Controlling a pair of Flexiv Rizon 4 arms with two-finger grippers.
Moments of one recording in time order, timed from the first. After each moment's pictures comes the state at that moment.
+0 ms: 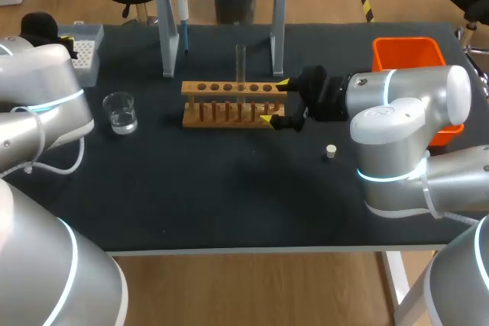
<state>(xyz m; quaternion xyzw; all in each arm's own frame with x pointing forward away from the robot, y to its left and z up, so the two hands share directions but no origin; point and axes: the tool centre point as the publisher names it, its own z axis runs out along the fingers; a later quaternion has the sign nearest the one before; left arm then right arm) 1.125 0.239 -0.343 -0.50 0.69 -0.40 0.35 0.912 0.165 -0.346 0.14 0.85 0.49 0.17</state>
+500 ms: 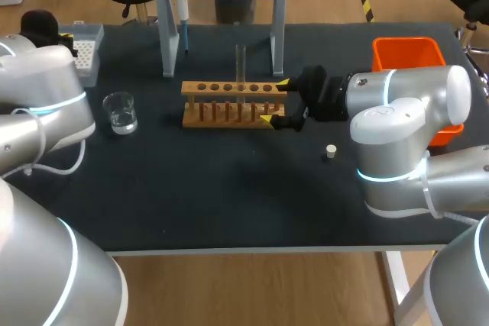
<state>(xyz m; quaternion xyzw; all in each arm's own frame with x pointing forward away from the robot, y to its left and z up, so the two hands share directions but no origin) 1.121 0.236 -0.331 -0.50 0.68 -0.39 0.36 0.912 0.165 -0.346 0.14 0.85 0.49 0.17</state>
